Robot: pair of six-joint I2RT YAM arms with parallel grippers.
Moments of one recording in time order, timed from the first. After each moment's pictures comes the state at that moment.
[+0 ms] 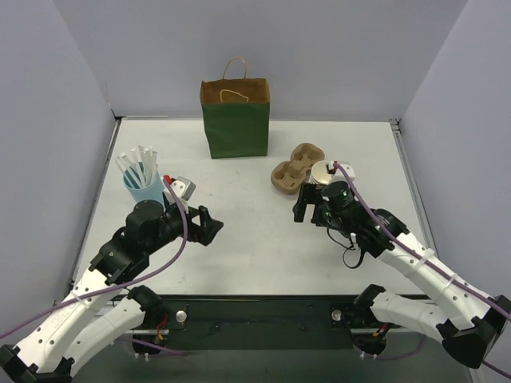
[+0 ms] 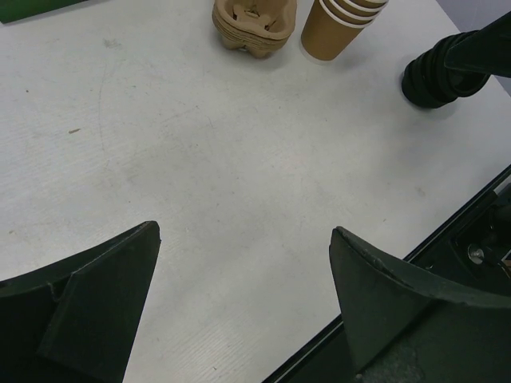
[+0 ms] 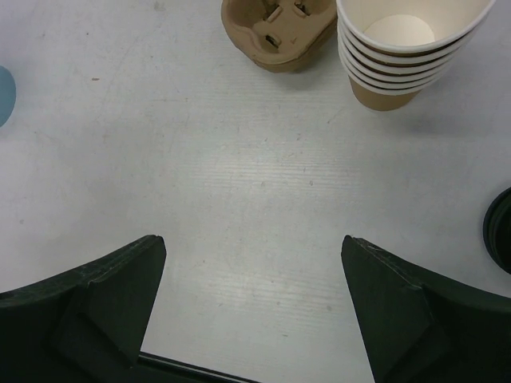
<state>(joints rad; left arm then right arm) -0.63 0.66 0.74 -0.43 0.08 -0.30 0.72 0.96 0.94 -0.67 0.34 0.60</state>
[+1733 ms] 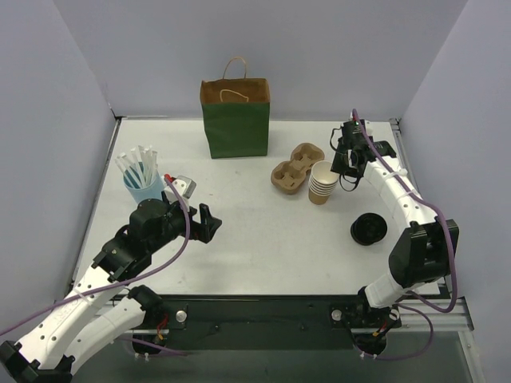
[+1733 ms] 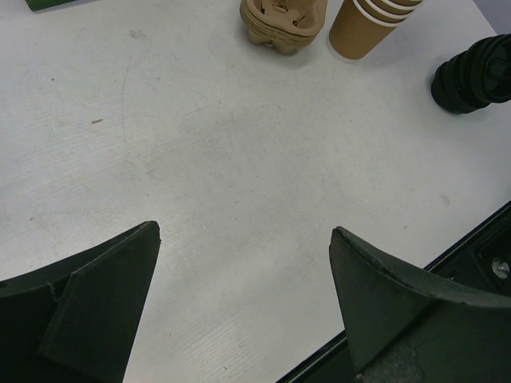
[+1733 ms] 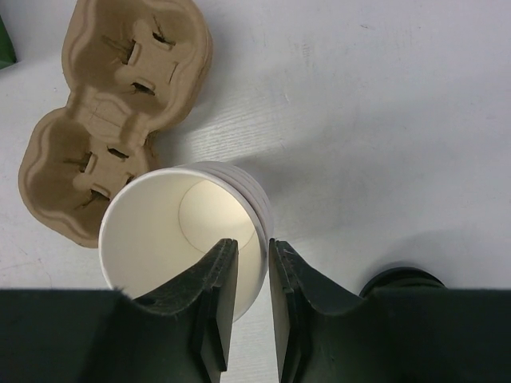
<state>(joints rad) -0.63 0.68 0.74 -0.43 0.02 -0.30 0.20 1.56 1.37 -0.73 0.23 0.39</state>
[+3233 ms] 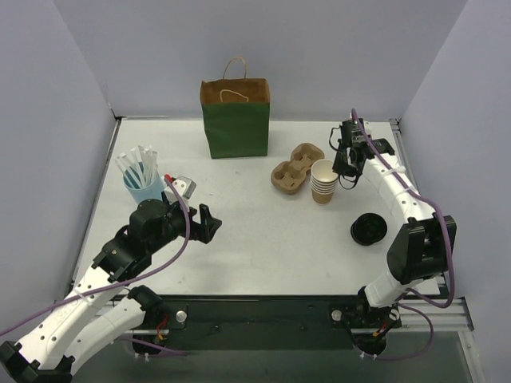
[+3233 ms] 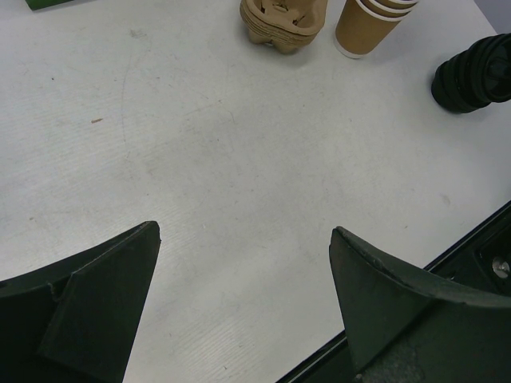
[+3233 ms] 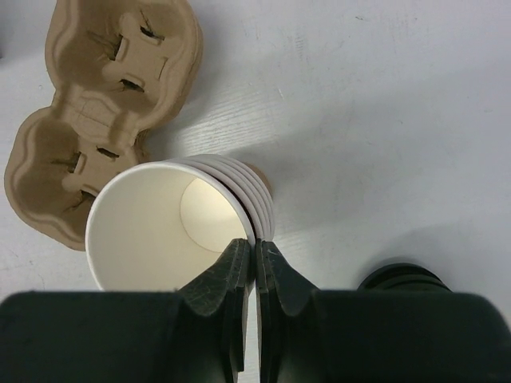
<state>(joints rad) -0.63 0.68 0.73 -0.43 0.02 -0.30 0.19 1.60 1.40 -0.76 0.24 0.39</state>
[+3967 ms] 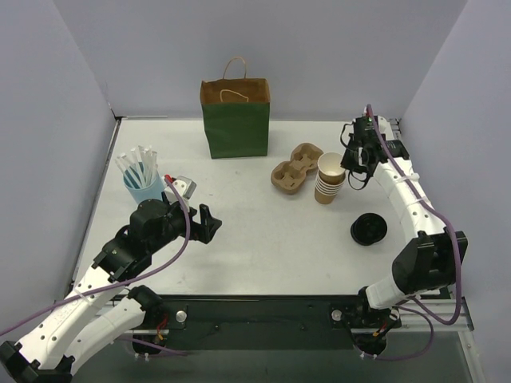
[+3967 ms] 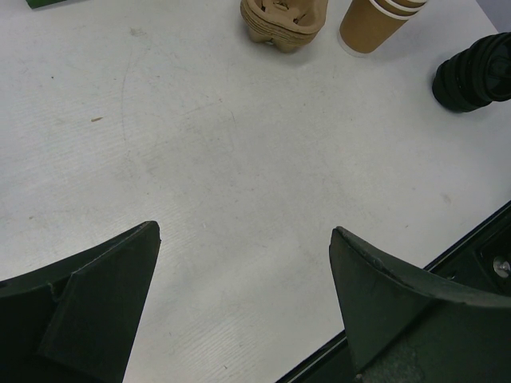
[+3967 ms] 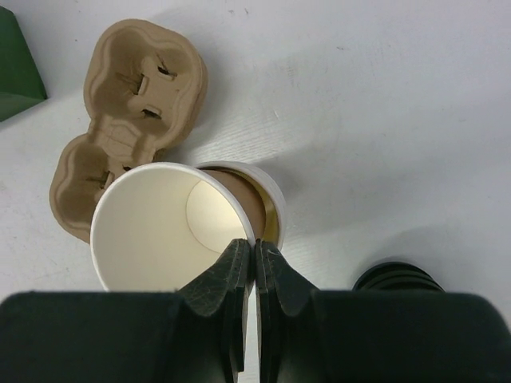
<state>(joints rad) -0.63 0.68 0.73 -0.43 0.02 -0.30 0.15 1.51 1.40 -0.76 0.22 0.42</state>
